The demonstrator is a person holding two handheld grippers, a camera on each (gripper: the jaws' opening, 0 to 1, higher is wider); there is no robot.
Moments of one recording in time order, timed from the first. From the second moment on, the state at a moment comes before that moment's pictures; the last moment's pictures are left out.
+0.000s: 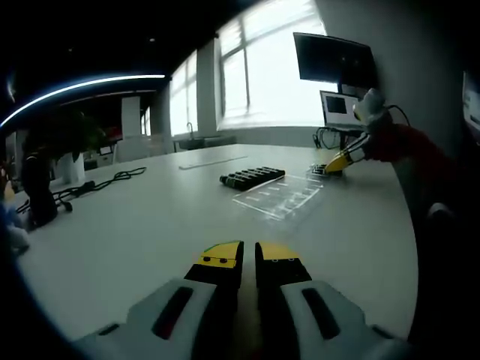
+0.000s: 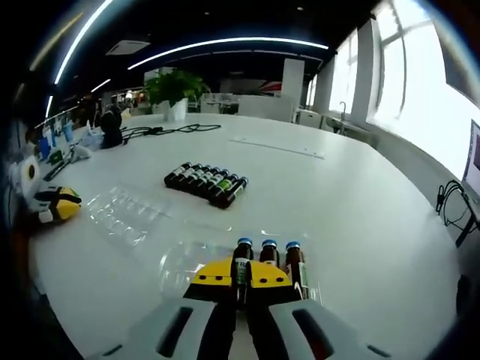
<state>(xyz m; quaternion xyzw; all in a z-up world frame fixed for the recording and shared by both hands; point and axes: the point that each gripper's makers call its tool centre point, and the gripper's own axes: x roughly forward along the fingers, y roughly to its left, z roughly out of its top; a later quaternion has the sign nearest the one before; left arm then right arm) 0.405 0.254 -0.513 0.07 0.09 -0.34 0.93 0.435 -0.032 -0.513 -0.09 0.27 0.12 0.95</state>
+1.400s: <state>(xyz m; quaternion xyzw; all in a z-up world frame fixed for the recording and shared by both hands) 0.405 0.254 -0.511 0.06 0.09 -0.35 0.93 0.476 -0.016 -0.474 -0.11 0.20 0.14 0.96</state>
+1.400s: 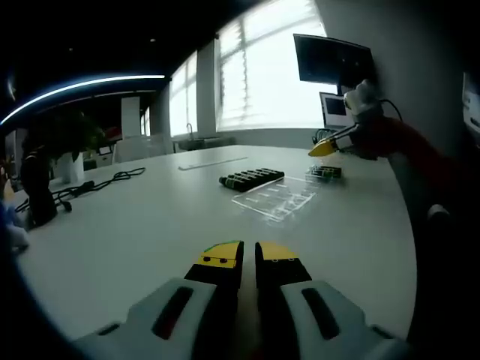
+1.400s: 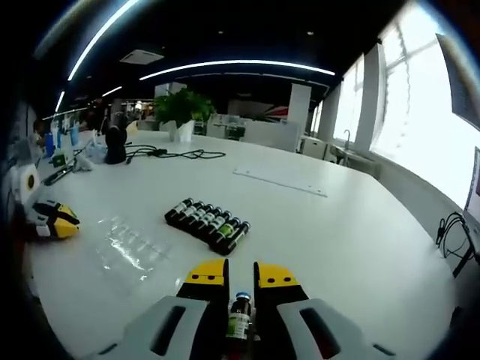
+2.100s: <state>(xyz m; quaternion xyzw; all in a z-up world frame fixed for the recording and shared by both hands) 0.406 0.256 -0.511 0.05 0.09 -0.34 0.93 0.531 0.001 -0.484 -0.11 0.22 0.16 0.96</state>
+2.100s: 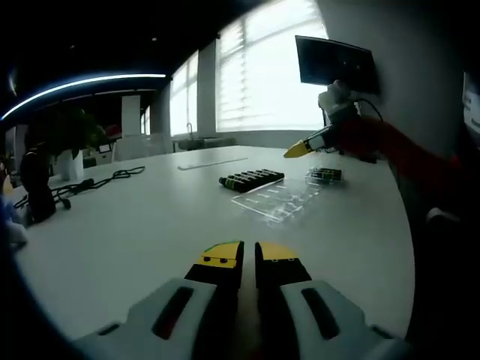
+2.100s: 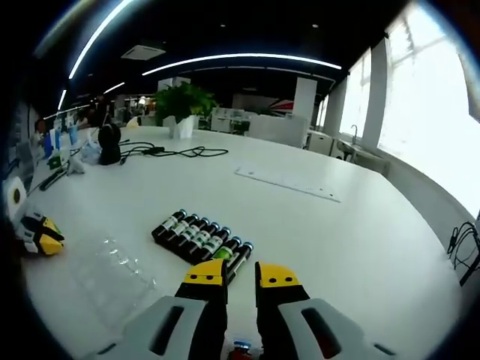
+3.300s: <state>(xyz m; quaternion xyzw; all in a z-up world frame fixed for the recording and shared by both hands) 0.405 0.254 -0.513 0.06 0.09 -0.35 0.93 0.553 0.006 -0.519 -0.11 0.28 0.14 0.95</state>
